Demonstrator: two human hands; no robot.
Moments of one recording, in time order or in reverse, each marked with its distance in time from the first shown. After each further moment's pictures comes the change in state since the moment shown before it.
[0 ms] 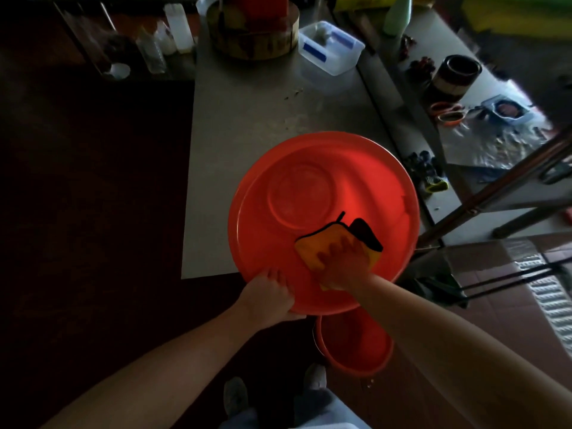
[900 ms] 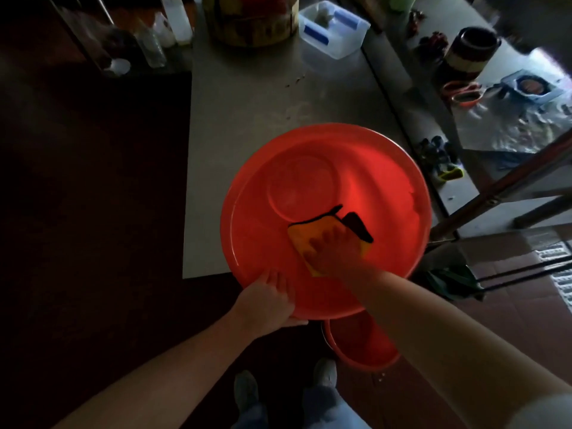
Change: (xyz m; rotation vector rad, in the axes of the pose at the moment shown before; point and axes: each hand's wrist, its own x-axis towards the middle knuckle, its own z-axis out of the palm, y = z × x) left_hand -0.006 0.002 0.014 -0.011 0.020 0.021; right_hand 0.050 -0.009 0.016 0.221 0.133 -0.033
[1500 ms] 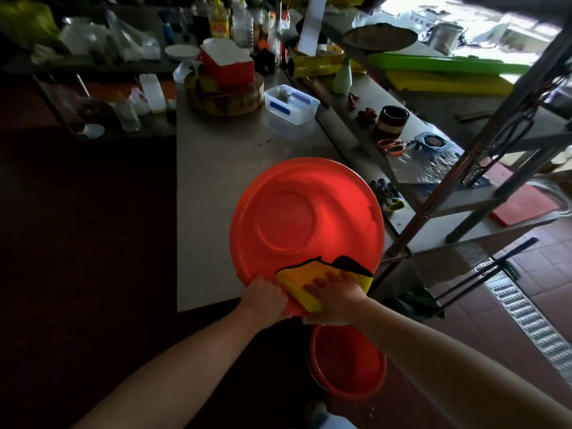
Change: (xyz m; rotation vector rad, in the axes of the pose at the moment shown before) left_hand -0.005 -0.016 -0.049 0.000 -0.179 -0.045; right_hand -0.135 -0.033 -0.049 -0.191 -0.172 -0.022
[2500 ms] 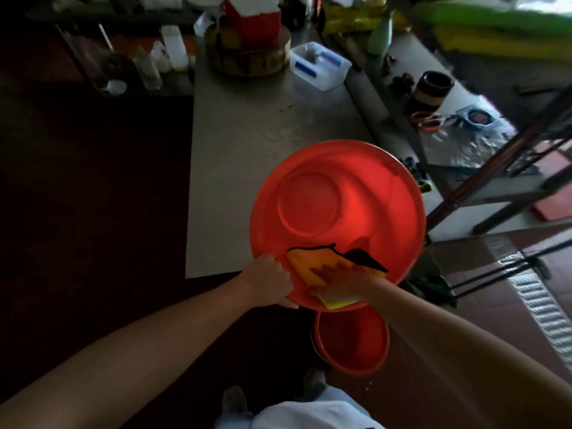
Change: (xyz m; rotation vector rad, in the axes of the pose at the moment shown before) left_hand 0.008 -0.016 0.009 0.205 0.068 0.293; right_hand 0.027 0.017 0.000 0.217 -0.323 0.017
